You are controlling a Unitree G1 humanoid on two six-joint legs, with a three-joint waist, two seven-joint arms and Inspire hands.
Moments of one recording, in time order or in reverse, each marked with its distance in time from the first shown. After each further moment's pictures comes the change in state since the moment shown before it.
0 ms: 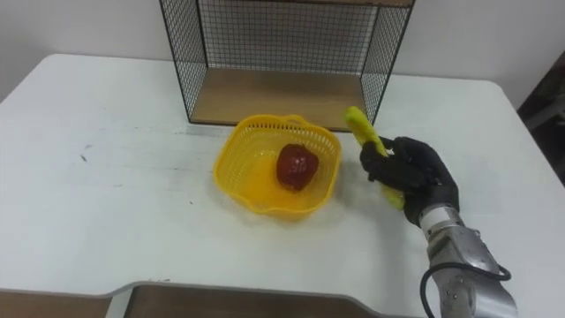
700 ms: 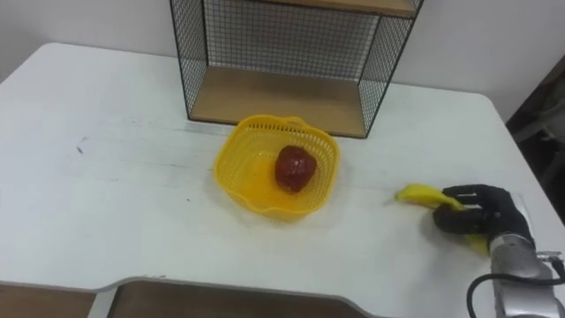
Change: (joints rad) left arm -0.046 0.032 0.028 0.015 0.000 -0.002 -0.001; right arm -0.060 -0.109 -0.103 0.319 -0.531 -0.002 -0.126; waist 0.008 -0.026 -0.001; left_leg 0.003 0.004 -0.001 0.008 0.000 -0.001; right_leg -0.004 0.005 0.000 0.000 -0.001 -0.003
